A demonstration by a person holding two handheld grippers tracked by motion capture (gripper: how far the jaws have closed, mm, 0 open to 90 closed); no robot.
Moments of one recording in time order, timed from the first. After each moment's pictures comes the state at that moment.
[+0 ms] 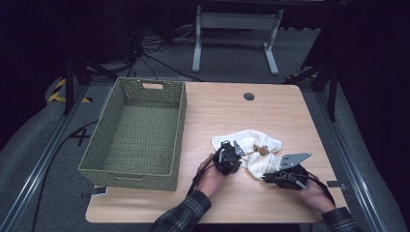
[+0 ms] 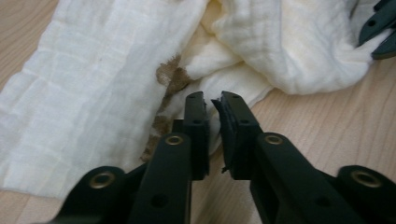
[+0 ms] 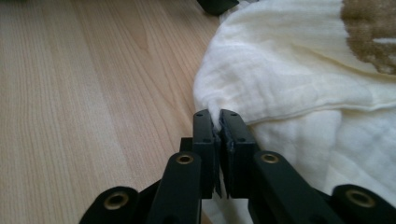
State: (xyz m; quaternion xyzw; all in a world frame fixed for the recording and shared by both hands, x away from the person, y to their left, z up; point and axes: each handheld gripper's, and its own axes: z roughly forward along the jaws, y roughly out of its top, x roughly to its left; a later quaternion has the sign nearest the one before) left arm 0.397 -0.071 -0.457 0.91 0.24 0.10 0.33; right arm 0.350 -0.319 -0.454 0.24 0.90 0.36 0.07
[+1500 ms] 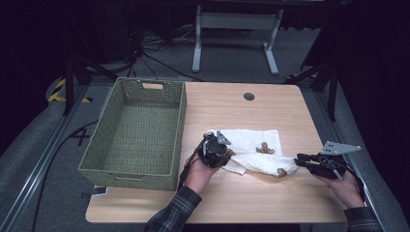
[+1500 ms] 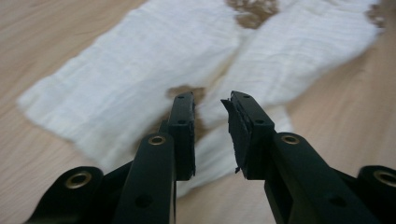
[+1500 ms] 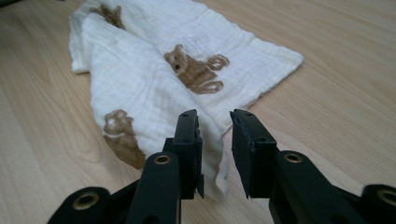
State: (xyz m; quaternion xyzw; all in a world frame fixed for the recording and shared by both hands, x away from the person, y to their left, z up) left arm 0.390 -0.033 -0.419 0.88 0.29 0.08 0.38; right arm 0.354 -0.415 -0.417 0.34 0.83 0.41 0.17
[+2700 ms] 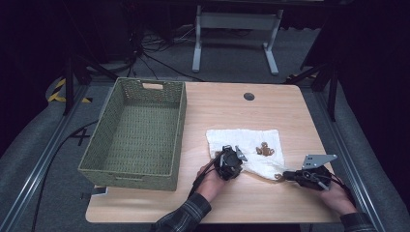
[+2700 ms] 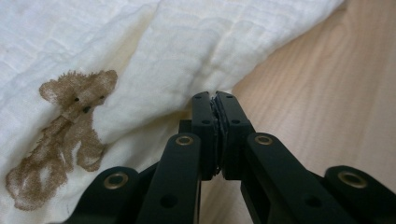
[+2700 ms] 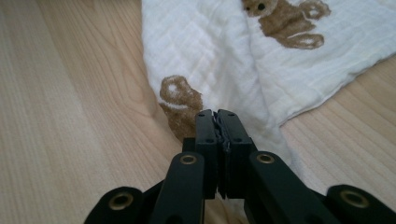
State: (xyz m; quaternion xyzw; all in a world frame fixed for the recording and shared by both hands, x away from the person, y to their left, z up) left arm 0.378 -0.067 -0.445 0.92 0.22 0.05 0.32; right arm 0.342 -0.383 -0.445 0.27 0.89 0.35 0.11
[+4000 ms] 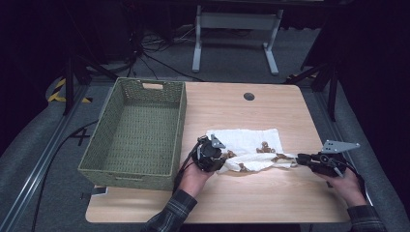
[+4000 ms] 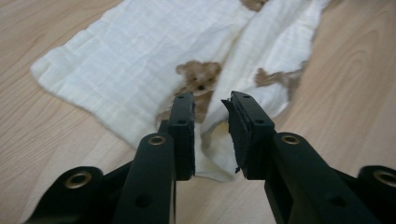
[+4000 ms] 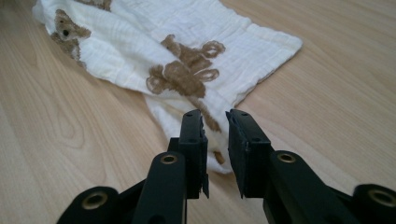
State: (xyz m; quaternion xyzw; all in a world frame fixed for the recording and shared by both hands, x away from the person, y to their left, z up) left arm 0.378 -0.012 -0.416 0.88 0.30 0.08 0.36; right arm 0.364 -0.426 -0.426 0.33 0.84 0.39 0.16
